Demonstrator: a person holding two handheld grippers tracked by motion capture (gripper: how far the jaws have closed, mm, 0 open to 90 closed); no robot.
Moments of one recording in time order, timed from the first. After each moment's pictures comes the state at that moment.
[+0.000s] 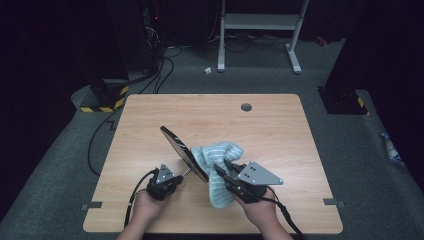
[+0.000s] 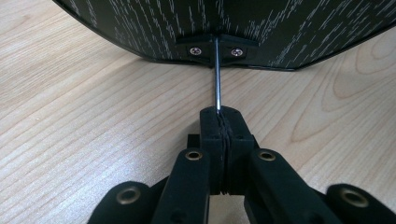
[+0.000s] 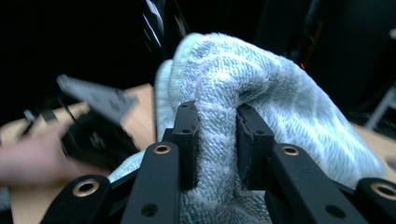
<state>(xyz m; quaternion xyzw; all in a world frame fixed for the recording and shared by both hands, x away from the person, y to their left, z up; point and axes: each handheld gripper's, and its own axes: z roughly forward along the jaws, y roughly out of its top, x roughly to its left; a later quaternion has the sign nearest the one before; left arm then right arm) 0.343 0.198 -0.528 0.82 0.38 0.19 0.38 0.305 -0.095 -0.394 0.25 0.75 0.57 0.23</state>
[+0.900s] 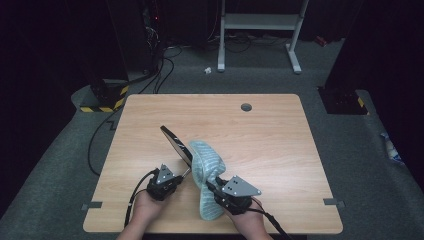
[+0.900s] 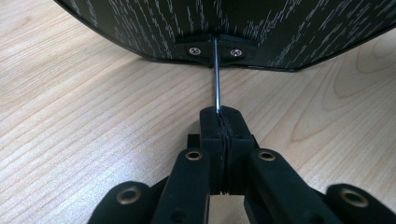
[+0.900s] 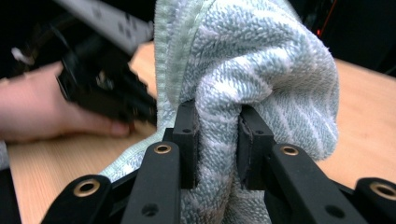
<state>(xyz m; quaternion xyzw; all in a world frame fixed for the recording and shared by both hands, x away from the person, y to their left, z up) 0.343 0.198 -0.528 0.82 0.38 0.19 0.38 0.297 -0.073 -0.466 0.27 0.79 0.52 0.21</state>
